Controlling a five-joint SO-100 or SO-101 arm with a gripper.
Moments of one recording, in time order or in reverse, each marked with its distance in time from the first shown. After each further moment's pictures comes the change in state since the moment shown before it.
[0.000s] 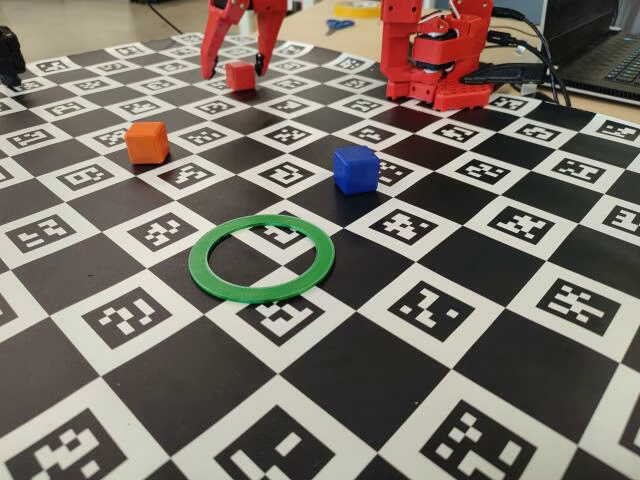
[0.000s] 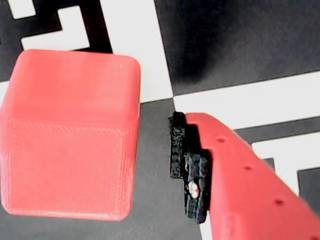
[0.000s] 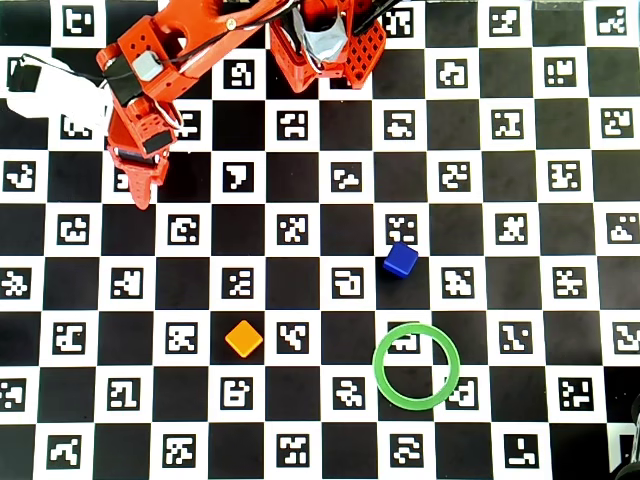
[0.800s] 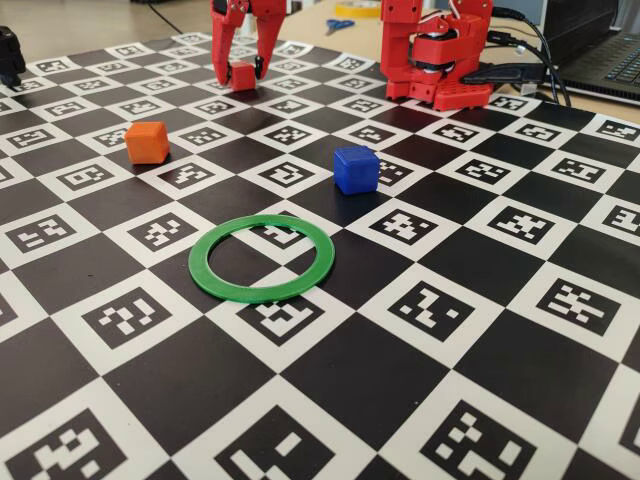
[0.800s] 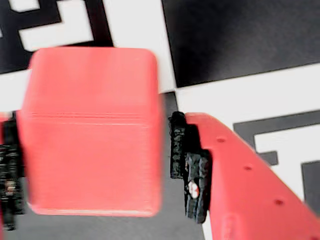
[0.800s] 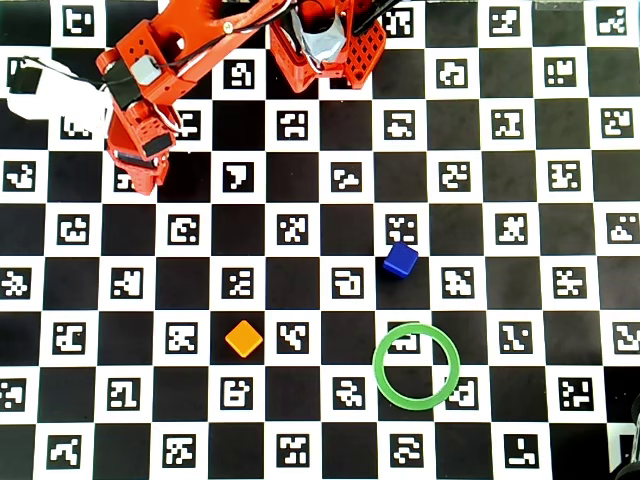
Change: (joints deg) arm -0.7 -0.1 0.6 -0.1 1.0
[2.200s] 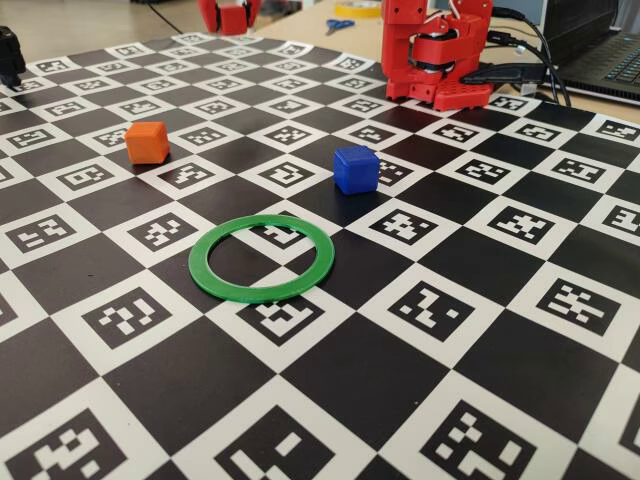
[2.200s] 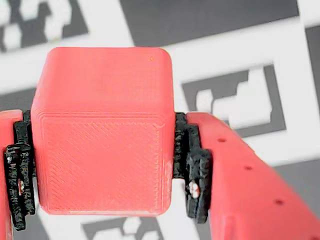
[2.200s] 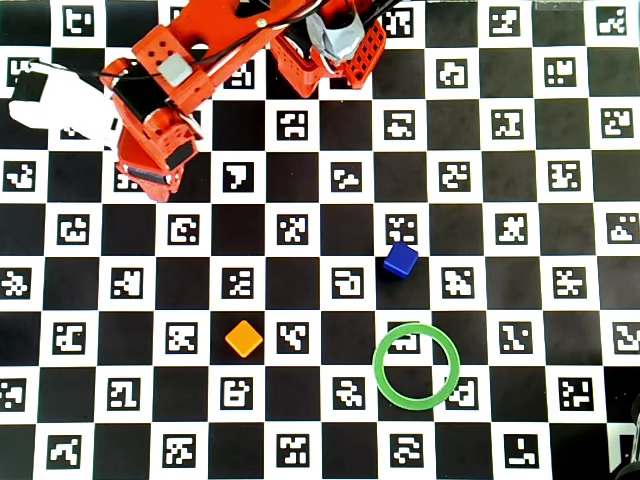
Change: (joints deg) arm -15.6 8.2 -23.7 31.6 17.9
